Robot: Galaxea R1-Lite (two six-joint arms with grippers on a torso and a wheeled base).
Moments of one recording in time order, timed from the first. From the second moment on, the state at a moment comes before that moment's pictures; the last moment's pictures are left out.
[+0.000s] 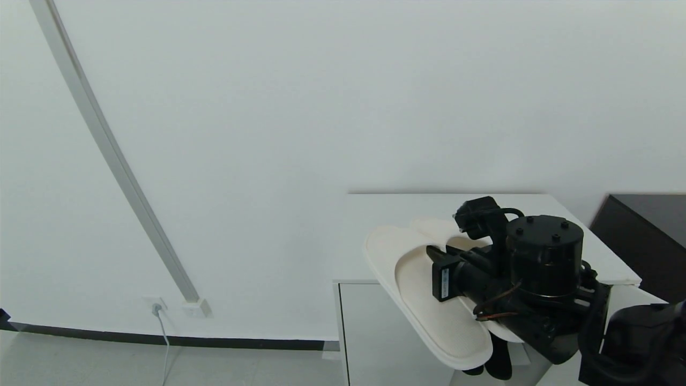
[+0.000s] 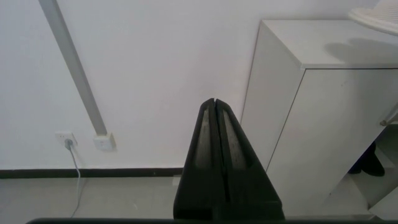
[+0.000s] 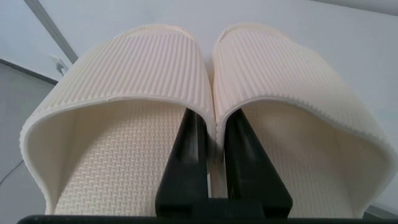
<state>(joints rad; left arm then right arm) 0.00 0.00 0.00 0.00 0.00 -0.01 0.78 1.77 -0.68 -0.88 -0.37 0.12</state>
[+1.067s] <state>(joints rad) 0.00 0.00 0.00 0.00 0.00 -0.01 0.81 1.77 -0.68 -0.89 -0.41 0.12</state>
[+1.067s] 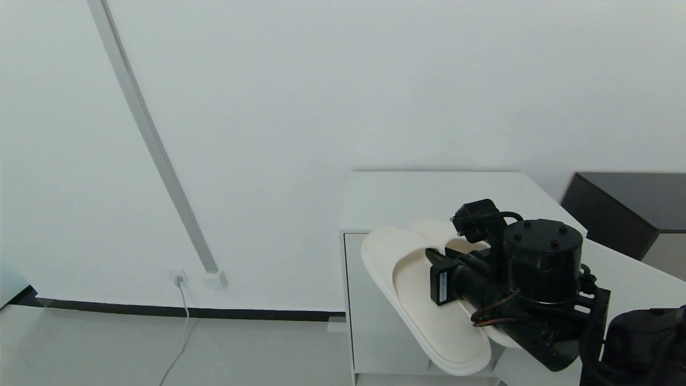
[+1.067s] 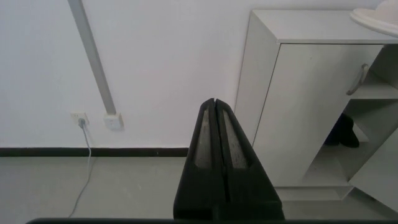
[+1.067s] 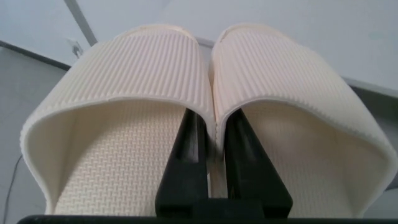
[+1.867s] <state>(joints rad) 0.00 0.00 0.00 0.00 0.00 -0.01 0.81 1.77 -0.67 -0.89 -0.40 0.12</state>
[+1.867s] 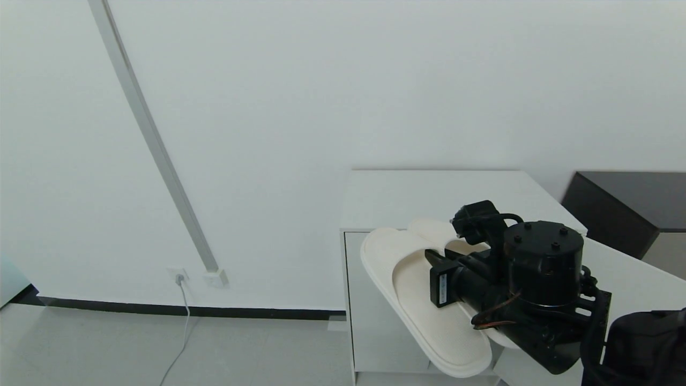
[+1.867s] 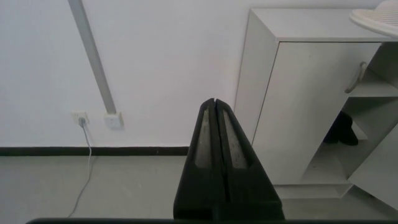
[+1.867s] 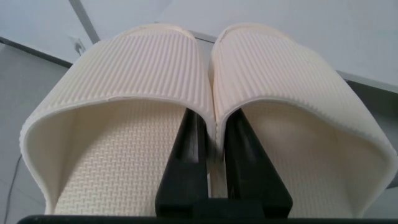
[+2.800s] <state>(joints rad) 0.00 0.00 0.00 0.00 0.00 -0.01 0.81 1.77 -0.67 -0.89 -0.41 0.12</state>
